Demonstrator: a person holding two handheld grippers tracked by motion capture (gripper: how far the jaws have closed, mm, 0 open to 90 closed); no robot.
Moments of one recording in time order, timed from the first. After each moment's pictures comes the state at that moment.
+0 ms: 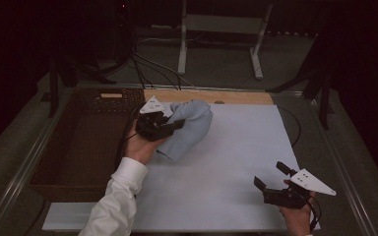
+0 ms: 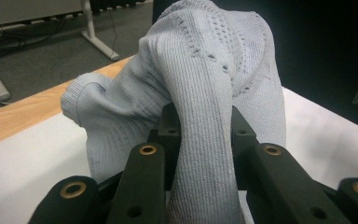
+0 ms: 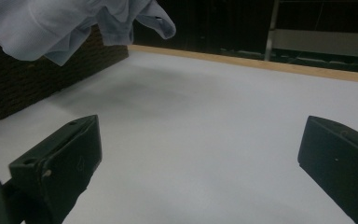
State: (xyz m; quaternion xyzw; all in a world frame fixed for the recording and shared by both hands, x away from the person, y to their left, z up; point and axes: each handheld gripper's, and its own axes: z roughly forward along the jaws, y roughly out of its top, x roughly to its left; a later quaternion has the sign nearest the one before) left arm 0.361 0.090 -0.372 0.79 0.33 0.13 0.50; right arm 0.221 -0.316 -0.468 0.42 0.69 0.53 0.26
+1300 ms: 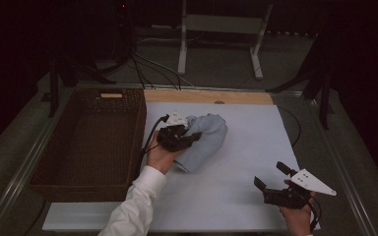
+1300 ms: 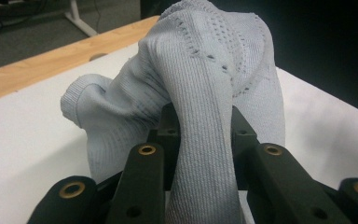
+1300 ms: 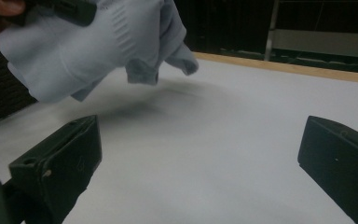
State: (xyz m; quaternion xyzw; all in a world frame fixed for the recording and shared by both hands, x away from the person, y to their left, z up) left arm 0.357 0.039 -0.414 0.80 0.33 0.10 0.48; right arm 0.221 -0.316 -0.467 0.42 0.69 0.53 0.26
